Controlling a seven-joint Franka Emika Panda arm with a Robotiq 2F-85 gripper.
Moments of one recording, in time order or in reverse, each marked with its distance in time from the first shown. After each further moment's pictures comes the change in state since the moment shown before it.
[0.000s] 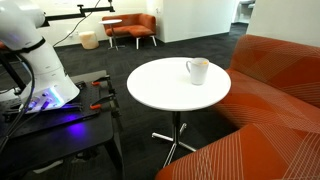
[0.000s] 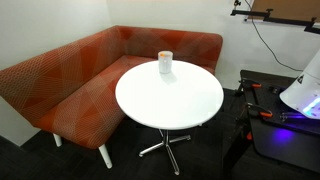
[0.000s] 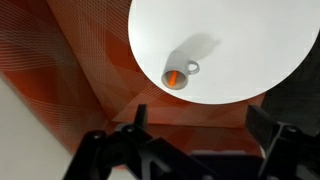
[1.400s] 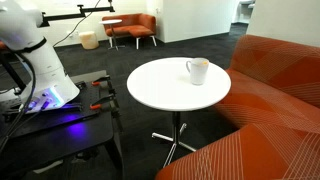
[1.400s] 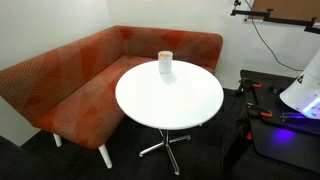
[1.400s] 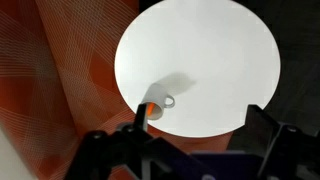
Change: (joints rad) arm 0.085 -0.150 -0.007 -0.023 0.058 -0.256 -0.150
